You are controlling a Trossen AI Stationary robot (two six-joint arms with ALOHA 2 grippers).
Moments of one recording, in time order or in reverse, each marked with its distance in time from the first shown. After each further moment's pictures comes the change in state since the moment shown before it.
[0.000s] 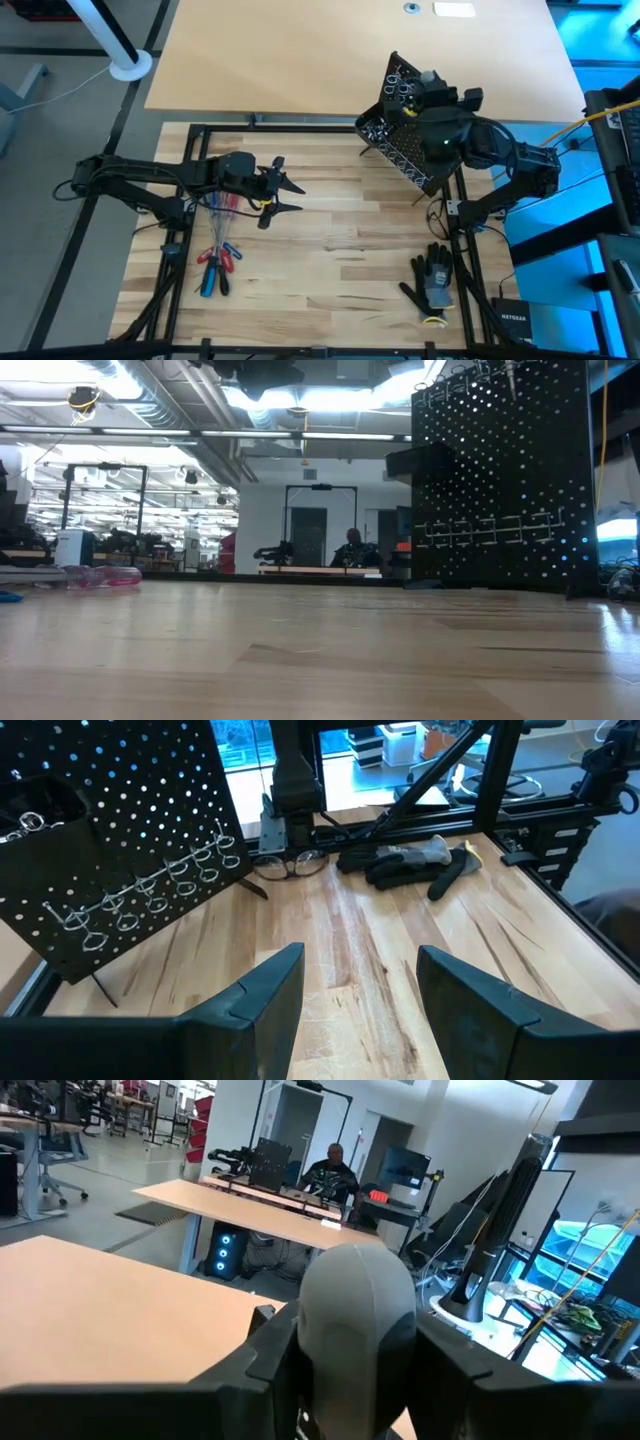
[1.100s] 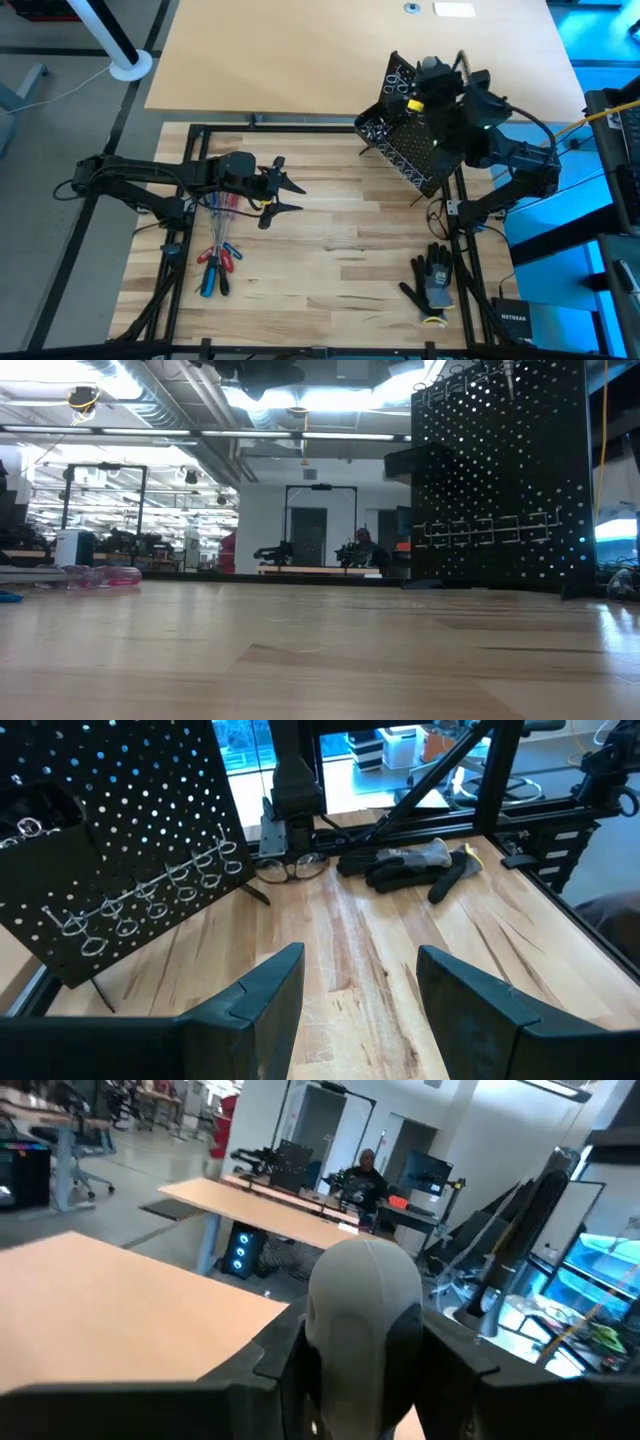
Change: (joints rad) left arm 0.000 0.004 0.000 0.011 0.000 0.000; right arm -0.001 -0.003 0.001 0.552 -0.051 -0.604
